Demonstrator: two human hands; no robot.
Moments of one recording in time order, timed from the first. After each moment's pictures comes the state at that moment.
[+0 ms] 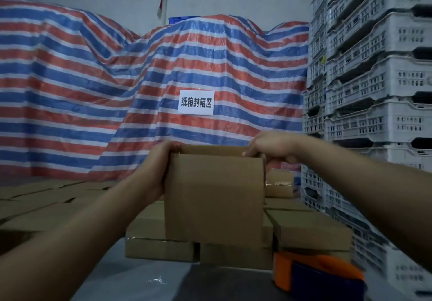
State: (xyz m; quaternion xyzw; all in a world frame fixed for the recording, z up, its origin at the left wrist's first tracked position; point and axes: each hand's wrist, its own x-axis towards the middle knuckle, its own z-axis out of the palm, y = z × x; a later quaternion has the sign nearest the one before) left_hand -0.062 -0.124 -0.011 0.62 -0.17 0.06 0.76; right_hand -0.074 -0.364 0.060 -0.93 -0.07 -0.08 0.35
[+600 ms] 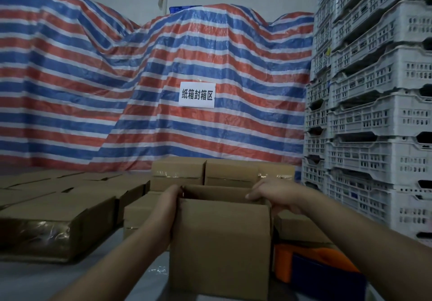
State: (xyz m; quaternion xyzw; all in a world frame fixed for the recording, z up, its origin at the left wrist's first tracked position) left_hand -0.050 -0.146 -0.105 0.61 -0.07 -0.01 0.79; right_hand -0.051 -0.386 -0.046 -0.92 0.02 -0.05 0.40
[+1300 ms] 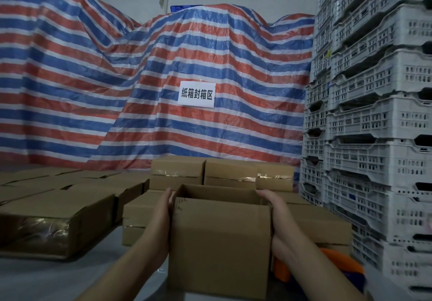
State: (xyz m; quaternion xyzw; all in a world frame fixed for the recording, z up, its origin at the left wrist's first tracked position) left_hand -0.052 -0.143 -0.123 0.56 -0.10 0.01 0.82; right_hand -0.069 -0.361 -0.117 -0.58 0.00 -0.10 0.81
